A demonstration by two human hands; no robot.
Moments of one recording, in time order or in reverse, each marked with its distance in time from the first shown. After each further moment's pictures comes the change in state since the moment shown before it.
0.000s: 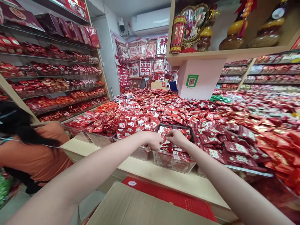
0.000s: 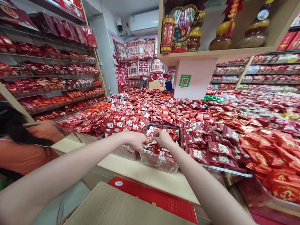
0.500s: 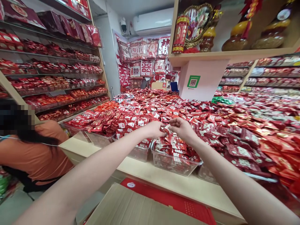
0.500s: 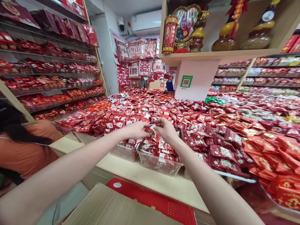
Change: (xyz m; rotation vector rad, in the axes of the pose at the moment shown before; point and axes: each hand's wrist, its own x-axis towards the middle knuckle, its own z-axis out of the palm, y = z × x) left_hand 0.009 -0.017 -0.013 -0.185 0.389 0.053; right_hand -0.004 -0.028 -0.035 0.494 0.188 -0.189
